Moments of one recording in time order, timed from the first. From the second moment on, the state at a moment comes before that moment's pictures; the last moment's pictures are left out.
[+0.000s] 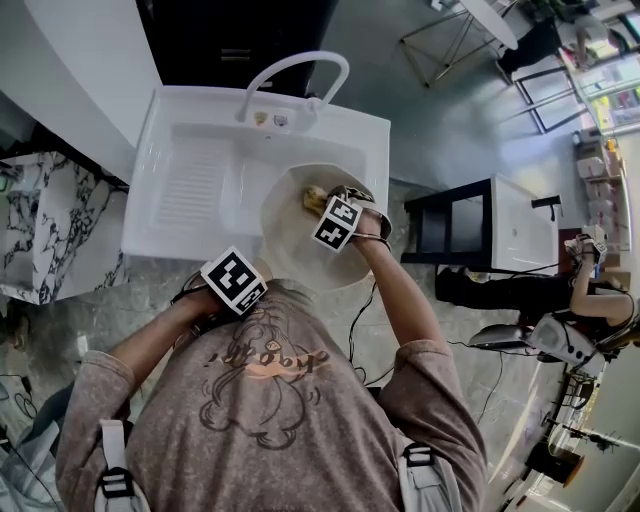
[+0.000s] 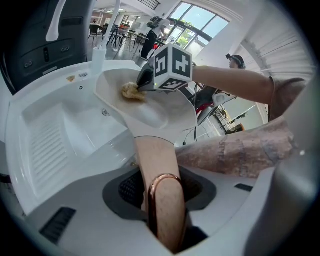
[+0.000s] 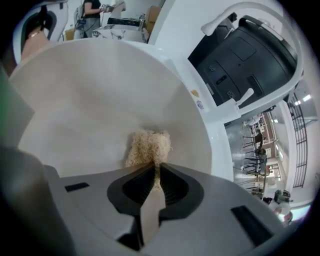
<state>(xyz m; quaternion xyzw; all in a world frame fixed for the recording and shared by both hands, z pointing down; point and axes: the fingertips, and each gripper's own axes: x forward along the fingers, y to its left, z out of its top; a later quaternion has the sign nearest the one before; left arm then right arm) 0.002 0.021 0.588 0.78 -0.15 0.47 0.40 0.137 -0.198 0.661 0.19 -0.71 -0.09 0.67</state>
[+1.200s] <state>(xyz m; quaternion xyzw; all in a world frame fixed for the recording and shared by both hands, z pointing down) 0.005 0.022 0.590 0.77 -0.14 0.47 0.40 0.160 -0.089 0.648 0.11 -0.72 0.02 0.68</state>
